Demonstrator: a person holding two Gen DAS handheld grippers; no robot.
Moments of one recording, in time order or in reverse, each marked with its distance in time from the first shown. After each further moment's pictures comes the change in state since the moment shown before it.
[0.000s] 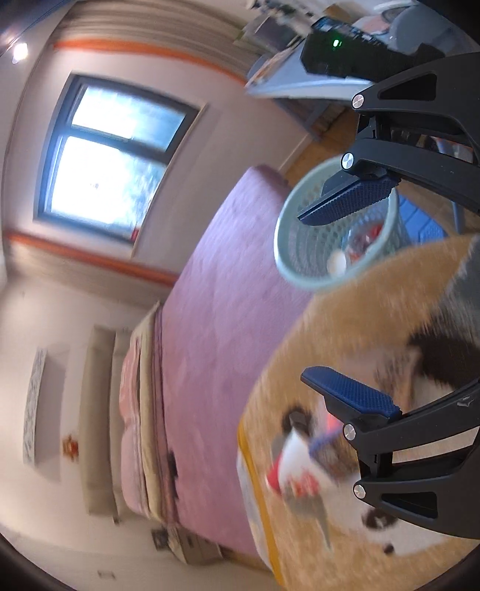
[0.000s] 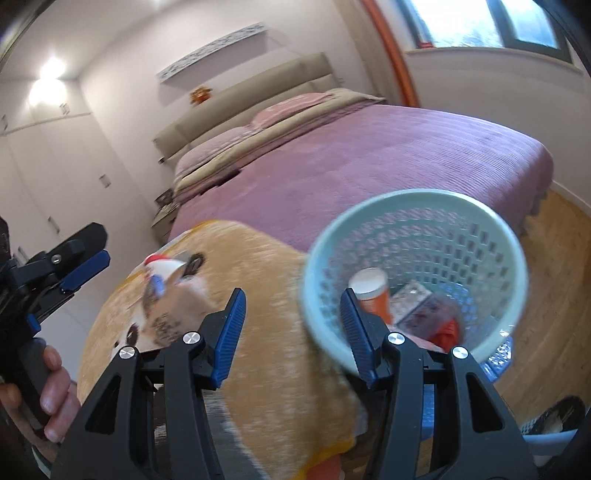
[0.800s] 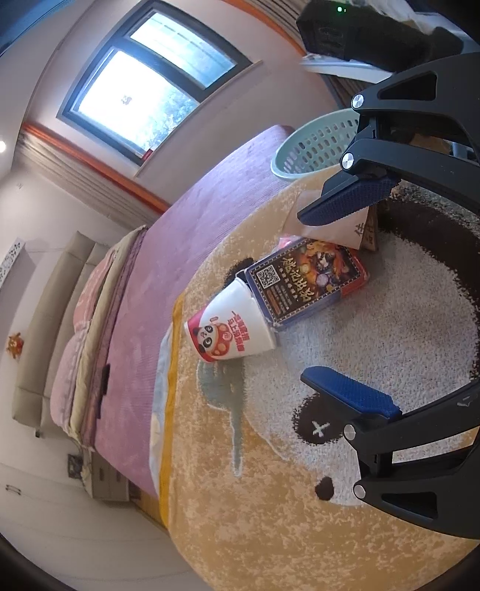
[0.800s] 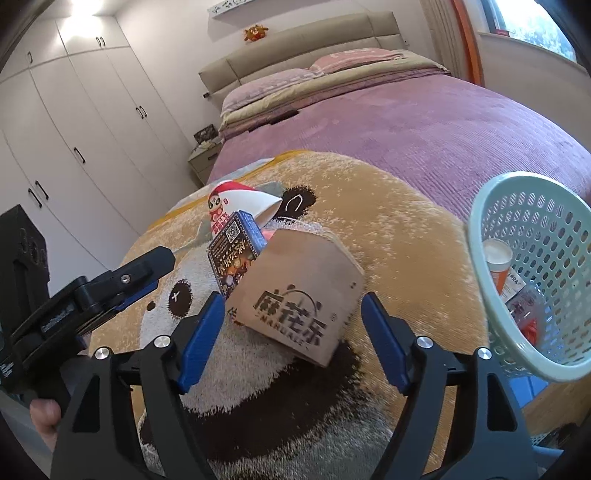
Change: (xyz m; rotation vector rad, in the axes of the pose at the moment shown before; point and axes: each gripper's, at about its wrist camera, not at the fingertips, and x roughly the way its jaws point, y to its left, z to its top) left arm -0.005 0.153 -0.039 -0.313 0.102 0.111; right arm 0.094 0.122 -0.019 -0.134 0.212 0.085
